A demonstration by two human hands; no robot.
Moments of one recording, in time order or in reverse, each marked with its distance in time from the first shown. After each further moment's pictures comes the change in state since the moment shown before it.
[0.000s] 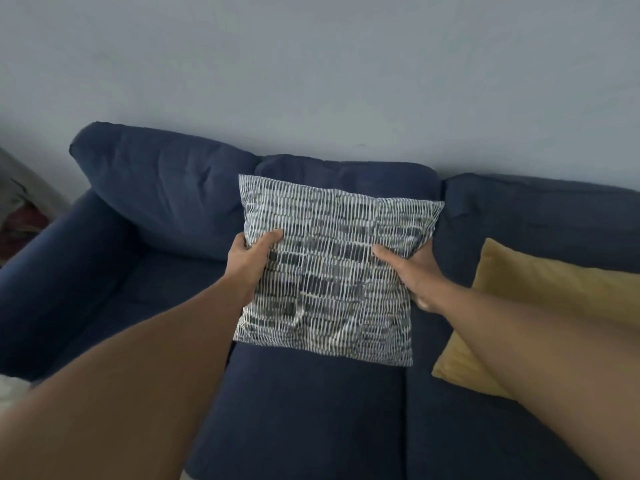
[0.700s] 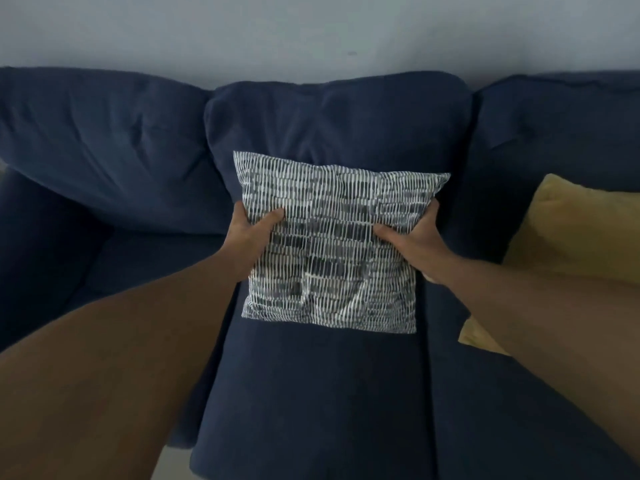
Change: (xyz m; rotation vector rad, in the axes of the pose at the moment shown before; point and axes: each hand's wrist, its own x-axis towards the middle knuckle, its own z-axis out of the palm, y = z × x) left_hand 0.158 -0.077 0.052 0.308 -0.112 0.010; right_hand 0.103 0.119 0.008 -0.122 -0.013 0.144
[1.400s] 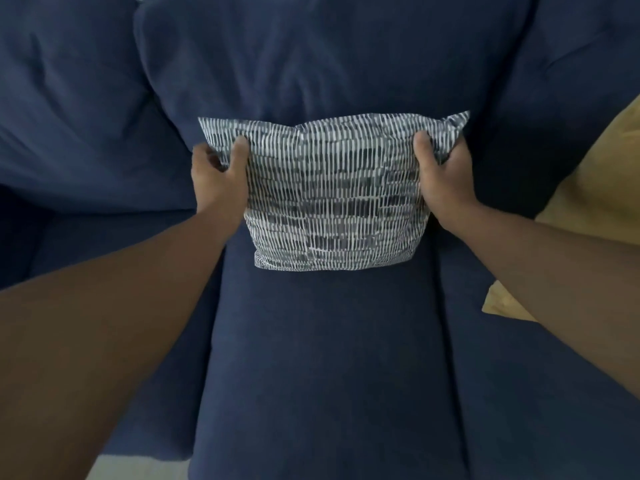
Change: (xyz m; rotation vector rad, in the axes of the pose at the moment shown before) left_hand 0.099 -0.040 0.016 0.025 0.247 0.253; right_hand 0.065 0.028 0.024 -0.018 0.405 -0.166
